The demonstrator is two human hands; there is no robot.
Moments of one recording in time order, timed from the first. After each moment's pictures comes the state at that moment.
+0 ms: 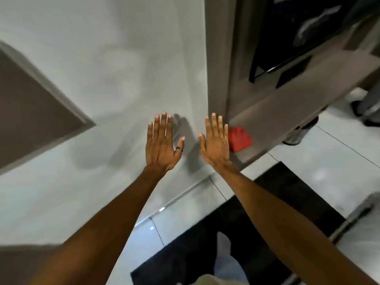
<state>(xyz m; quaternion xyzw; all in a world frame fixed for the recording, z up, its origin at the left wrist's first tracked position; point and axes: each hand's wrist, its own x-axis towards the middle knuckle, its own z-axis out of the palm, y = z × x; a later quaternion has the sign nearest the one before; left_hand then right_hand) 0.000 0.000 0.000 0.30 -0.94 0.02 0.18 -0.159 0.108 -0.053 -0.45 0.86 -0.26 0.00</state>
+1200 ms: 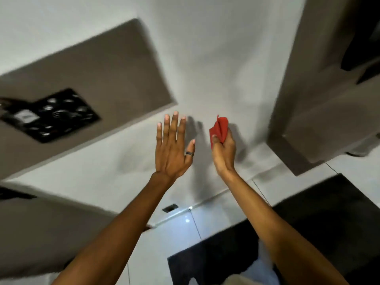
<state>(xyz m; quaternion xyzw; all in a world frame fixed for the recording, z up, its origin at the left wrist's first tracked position) 0.190 -0.041 0.037 0.33 -0.90 0.09 0.26 0.057 0.030 0.007 -0.19 0.64 -0.69 0.27</state>
